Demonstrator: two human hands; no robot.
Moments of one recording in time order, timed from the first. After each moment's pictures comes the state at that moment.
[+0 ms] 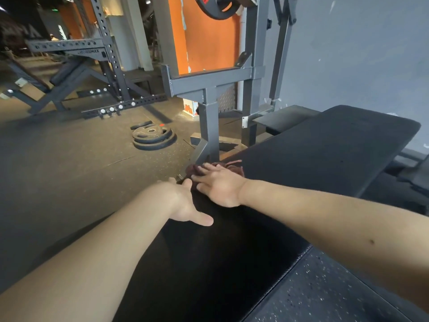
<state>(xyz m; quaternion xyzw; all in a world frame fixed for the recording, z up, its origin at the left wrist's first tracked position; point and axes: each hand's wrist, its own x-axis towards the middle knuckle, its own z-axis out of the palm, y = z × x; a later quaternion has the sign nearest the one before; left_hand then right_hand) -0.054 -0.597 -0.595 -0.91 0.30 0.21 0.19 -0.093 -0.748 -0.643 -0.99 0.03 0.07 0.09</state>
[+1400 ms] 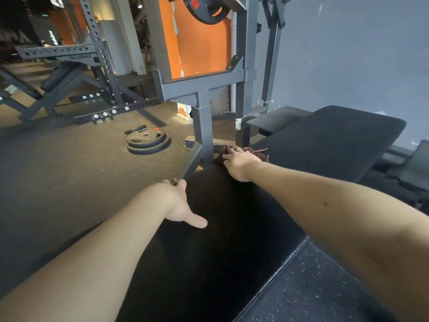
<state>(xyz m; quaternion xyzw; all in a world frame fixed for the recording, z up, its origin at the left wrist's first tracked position) -0.050 -0.603 -0.594 -0.91 0.30 0.22 0.17 -0.083 -0.823 -0.638 -0.98 0.20 0.06 0.03</state>
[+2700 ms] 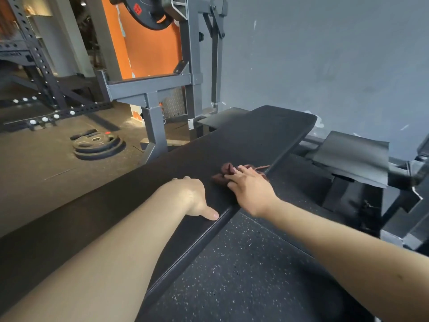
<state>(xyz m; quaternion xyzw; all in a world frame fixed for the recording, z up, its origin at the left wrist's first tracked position) -0.186 -0.667 -0.600 -0.87 0.44 0.18 0.13 -0.316 -0.784 -0.651 -0.96 0.25 -0.14 0.02</state>
